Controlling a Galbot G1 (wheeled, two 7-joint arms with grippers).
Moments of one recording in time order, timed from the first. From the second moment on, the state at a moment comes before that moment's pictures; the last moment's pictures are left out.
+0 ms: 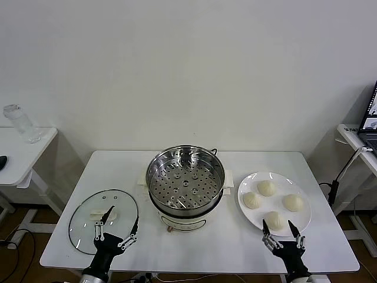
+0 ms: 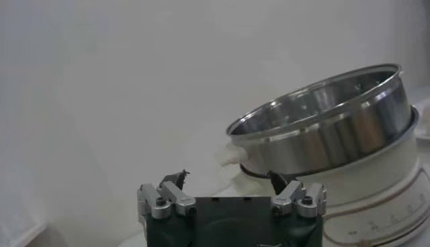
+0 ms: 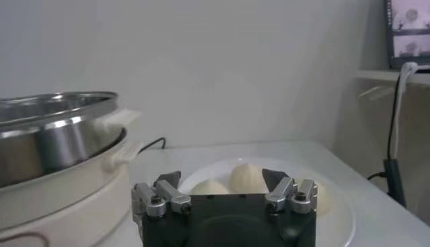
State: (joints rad) left arm 1.77 -1.30 -0.56 -2.09 0.19 -0.18 0.01; right arm -1.67 1.04 0.54 2.02 0.51 0.06 0.30
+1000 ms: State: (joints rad) left arm 1.75 -1.31 -0.55 -2.11 0.17 -0.17 0.01; right arm -0.48 0.70 -0.13 1.28 0.75 -0.08 -0.23
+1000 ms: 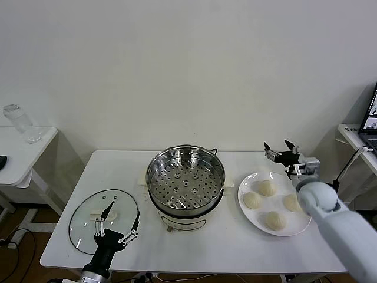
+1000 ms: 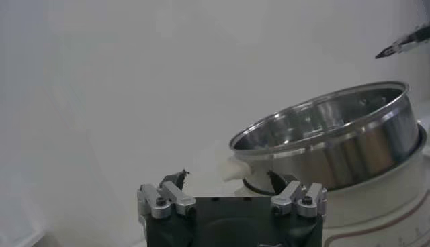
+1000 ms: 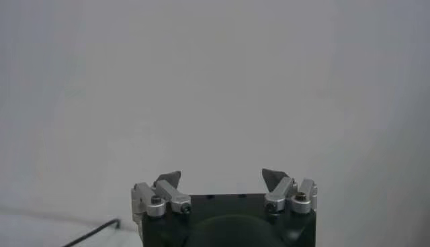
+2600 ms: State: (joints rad) left arm 1.78 -1.34 -0.56 -2.12 0.17 -0.17 -0.01; right arm 0.05 0.88 -0.71 0.74 -0.09 0.06 -1.17
